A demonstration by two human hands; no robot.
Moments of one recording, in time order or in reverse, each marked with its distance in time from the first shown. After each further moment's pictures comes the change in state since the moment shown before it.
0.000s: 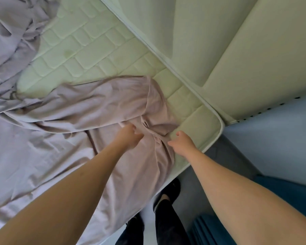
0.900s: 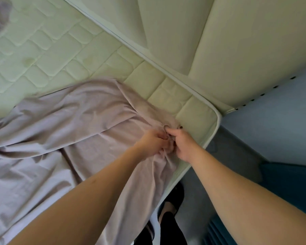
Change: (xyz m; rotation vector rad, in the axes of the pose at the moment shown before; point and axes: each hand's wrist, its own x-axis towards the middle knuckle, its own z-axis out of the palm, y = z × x) left_hand 0.043 0.067 0.107 -0.418 -0.476 0.140; right_hand 0.067 0.035 0.010 1.114 -0.110 0.102
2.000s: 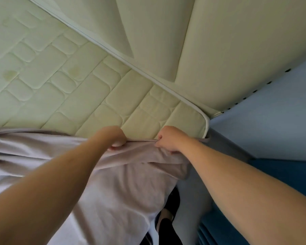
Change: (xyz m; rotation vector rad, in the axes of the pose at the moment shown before) left_hand 0.030 0.027 -0.098 1.097 0.115 -0.381; right_hand -0.003 -0.056 0.001 -1.601 -0.071 -0.226
